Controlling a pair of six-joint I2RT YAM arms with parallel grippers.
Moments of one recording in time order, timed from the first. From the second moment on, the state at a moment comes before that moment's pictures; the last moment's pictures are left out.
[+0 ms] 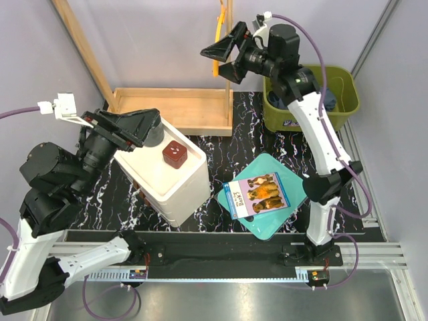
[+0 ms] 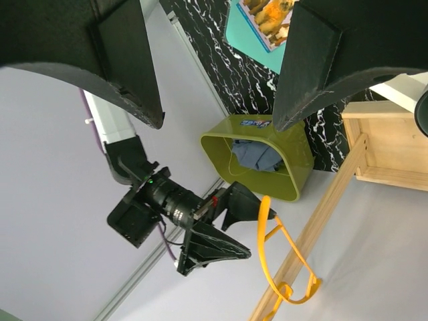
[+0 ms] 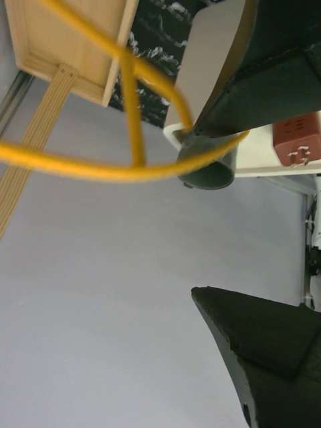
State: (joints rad) left arm -0.79 0.81 1.52 -0.49 -0.30 -0.63; right arm 0.48 1.97 2.42 -0.49 -0.52 1.09
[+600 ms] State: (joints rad) left arm -0.79 0.80 1.39 -0.48 -0.12 -0.67; right arm 0.48 1.52 1.97 -1.15 0.09 0.48
